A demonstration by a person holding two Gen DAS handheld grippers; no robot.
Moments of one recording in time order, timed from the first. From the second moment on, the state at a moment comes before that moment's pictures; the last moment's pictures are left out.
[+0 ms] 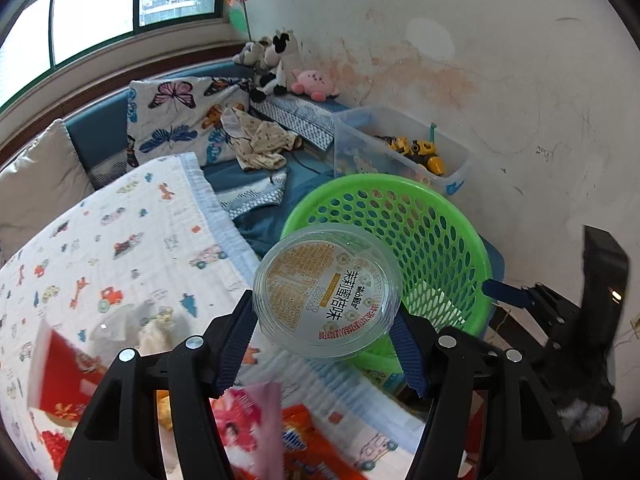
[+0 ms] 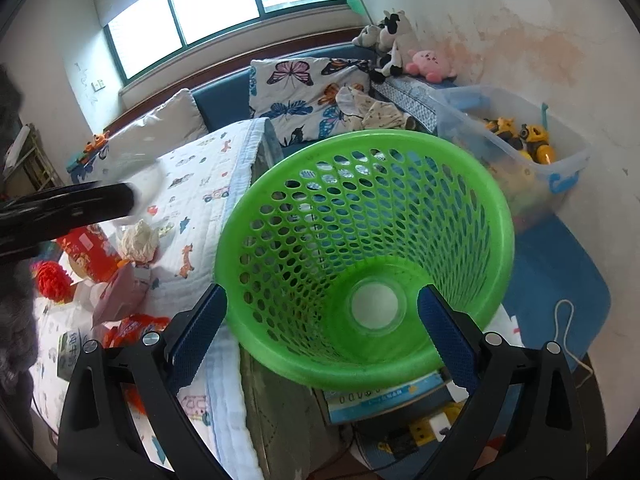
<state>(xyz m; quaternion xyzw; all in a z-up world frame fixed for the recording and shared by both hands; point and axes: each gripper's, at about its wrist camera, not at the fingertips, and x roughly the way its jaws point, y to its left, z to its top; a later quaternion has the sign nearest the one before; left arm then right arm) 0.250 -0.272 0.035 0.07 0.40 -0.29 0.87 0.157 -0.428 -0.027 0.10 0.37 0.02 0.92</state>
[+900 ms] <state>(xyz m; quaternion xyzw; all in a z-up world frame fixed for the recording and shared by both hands) 0.249 -0.312 0.010 0.10 0.42 -0.30 0.85 0.119 -0.427 -0.046 0.13 0.37 0.02 0.92</state>
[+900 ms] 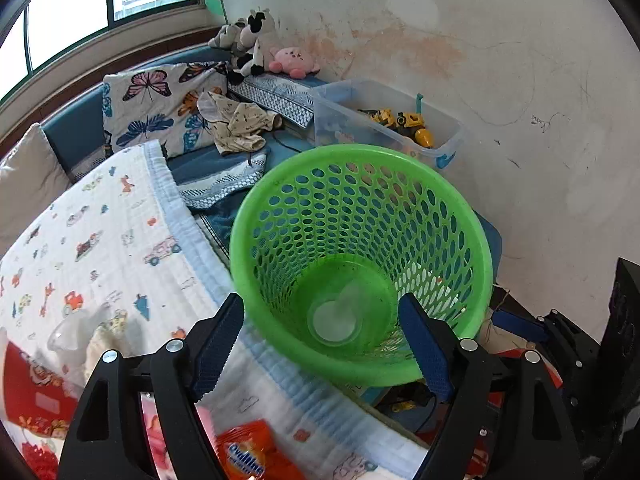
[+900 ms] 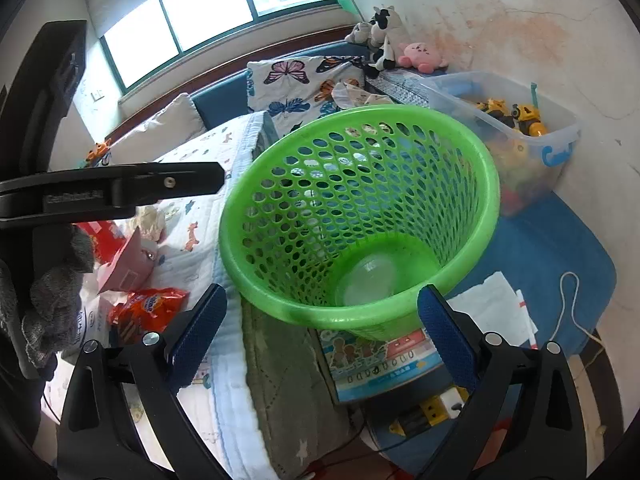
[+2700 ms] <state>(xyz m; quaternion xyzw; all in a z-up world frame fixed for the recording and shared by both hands) 0.139 -0.060 0.013 0.03 0.39 -0.23 0.89 0.145 -0.253 -0.087 0.05 0.44 0.16 0.88</state>
